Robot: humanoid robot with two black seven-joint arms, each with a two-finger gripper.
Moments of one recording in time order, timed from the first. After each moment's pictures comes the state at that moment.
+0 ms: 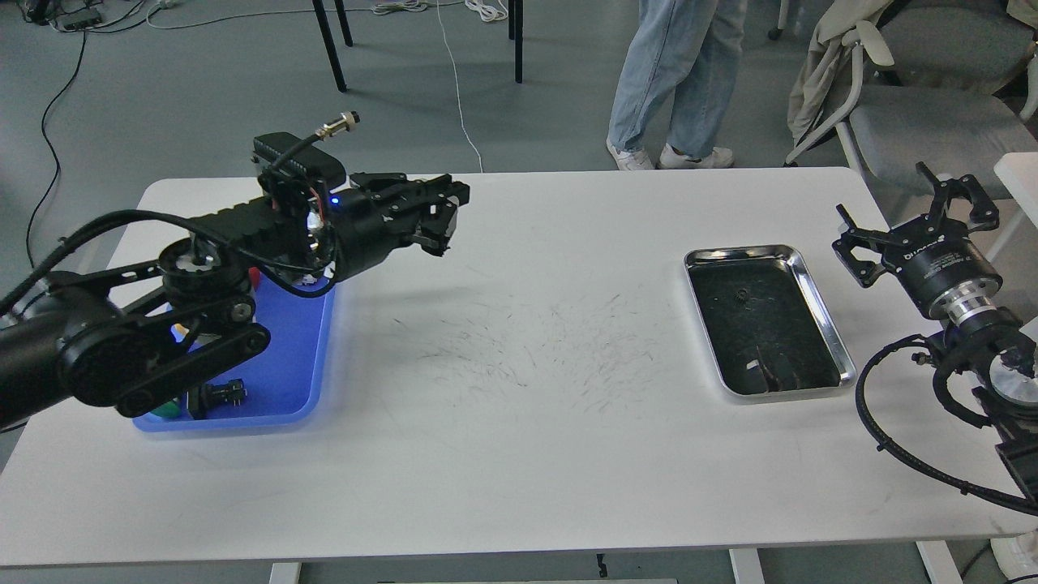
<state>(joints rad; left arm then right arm) -0.94 0.43 -0.33 -1.28 1.77 -0.02 -0.03 0.46 -0.50 1.04 0.75 0.30 0.49 0.02</state>
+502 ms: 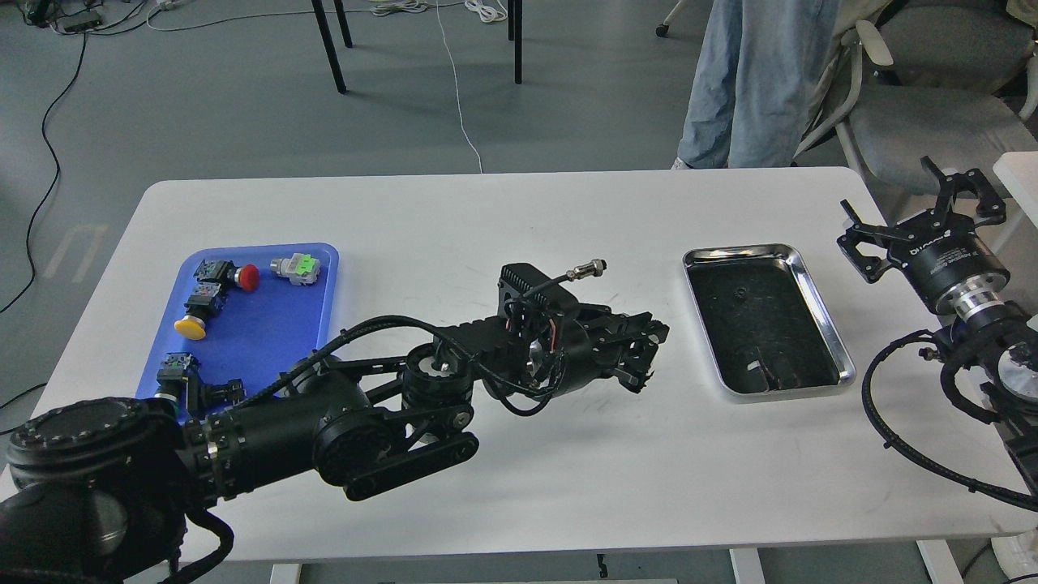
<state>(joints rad) -0.84 -0.03 -0.22 -1.05 1.86 -0.01 -0.02 0.46 -0.51 1.04 0.76 0.30 0.49 0.01</state>
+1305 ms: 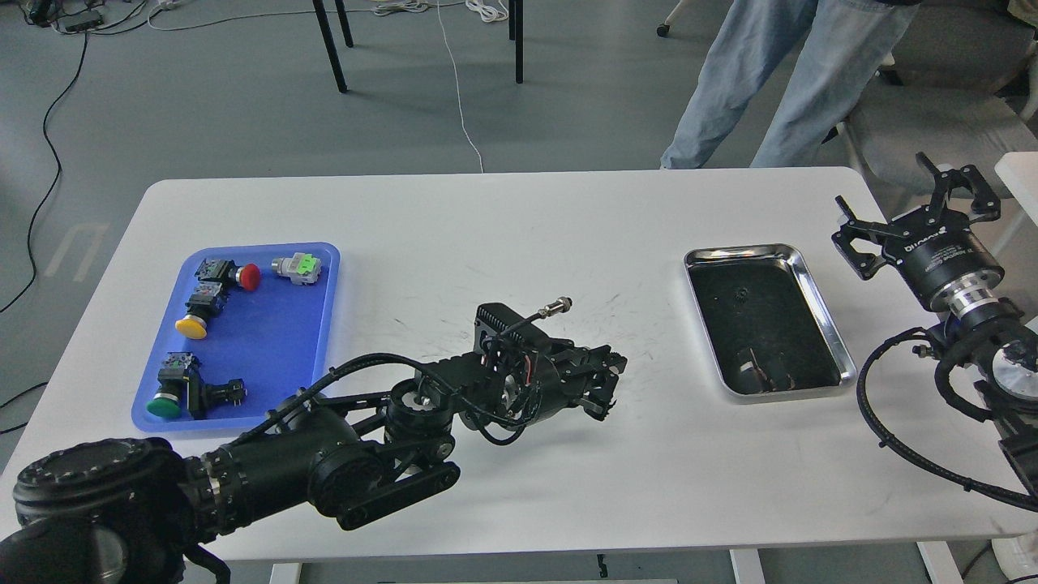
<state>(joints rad) -0.74 -0.04 -0.23 -0.97 1.91 0.01 -0.04 0.47 -0.50 1.04 0.78 0.30 0.49 0.02</state>
